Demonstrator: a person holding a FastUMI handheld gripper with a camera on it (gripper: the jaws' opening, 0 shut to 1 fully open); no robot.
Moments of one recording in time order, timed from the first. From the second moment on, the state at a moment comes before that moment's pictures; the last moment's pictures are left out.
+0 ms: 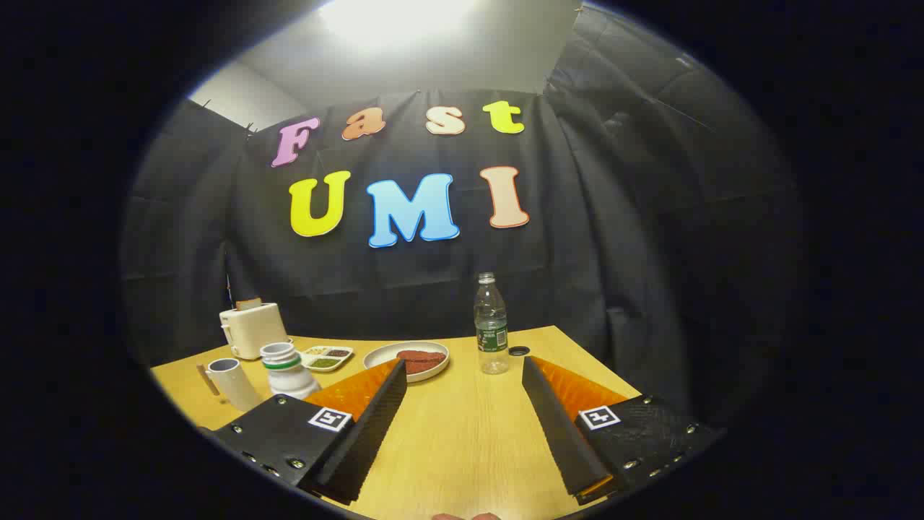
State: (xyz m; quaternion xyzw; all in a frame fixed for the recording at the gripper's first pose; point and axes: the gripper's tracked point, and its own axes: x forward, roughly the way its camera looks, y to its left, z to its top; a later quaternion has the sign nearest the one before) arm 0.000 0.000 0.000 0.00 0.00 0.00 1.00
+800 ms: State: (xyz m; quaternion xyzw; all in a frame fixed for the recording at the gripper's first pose) arm -0.048 0.079 -0.009 -0.02 0.01 0.04 1.00
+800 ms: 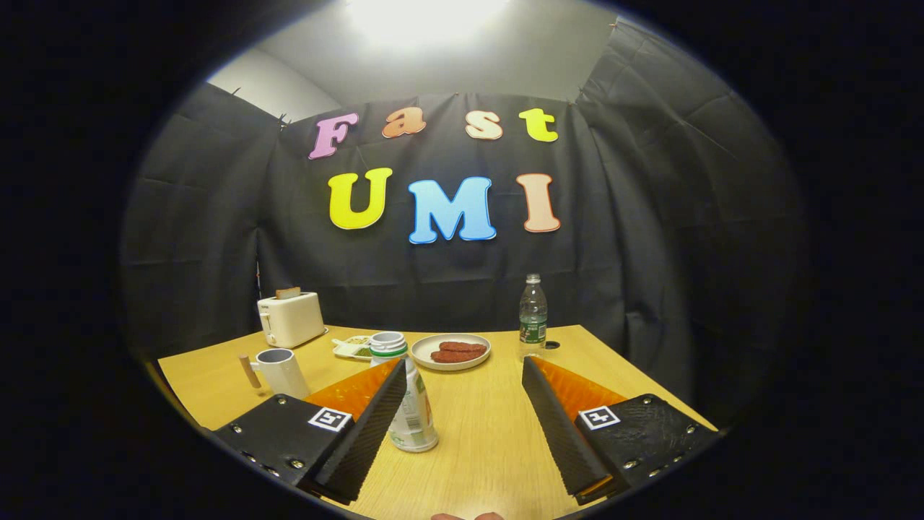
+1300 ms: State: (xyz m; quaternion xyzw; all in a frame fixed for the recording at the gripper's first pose) arm -0.021 0.128 -0.058 -0.01 0.05 0.07 1.00
